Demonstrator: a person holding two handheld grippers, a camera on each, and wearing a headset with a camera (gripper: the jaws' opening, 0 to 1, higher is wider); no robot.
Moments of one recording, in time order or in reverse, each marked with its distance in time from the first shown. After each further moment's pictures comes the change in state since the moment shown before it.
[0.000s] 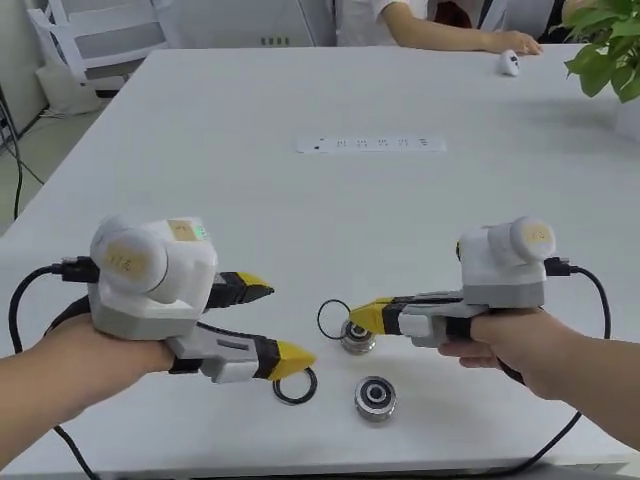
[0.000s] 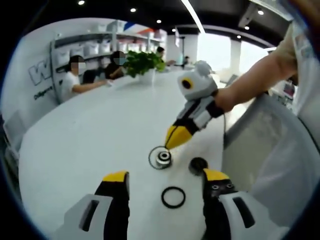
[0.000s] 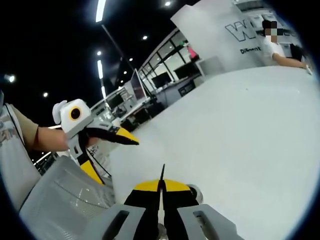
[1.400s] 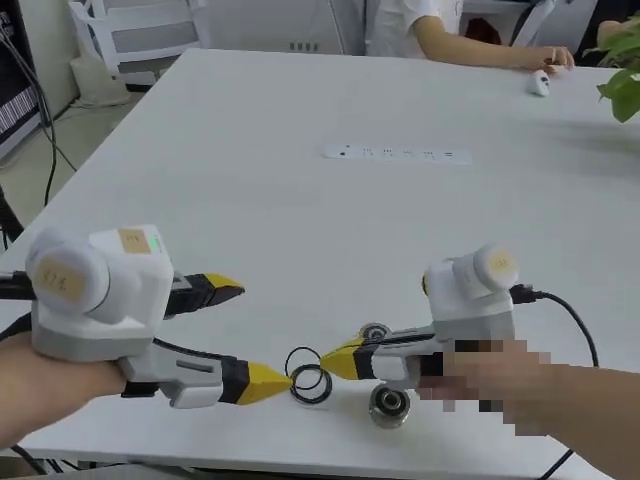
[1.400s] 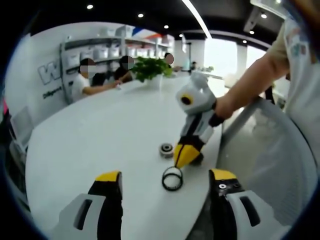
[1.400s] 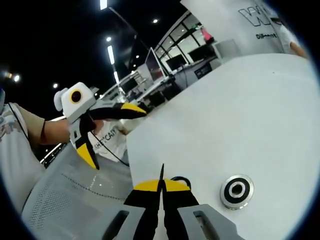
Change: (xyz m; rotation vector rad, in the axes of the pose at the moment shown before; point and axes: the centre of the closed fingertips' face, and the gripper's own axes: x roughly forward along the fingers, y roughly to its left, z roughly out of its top) left arm -0.044 -0.003 -0.013 -0.030 -0.046 0.064; right arm 0.041 0.050 -0.038 0.004 0.168 0.135
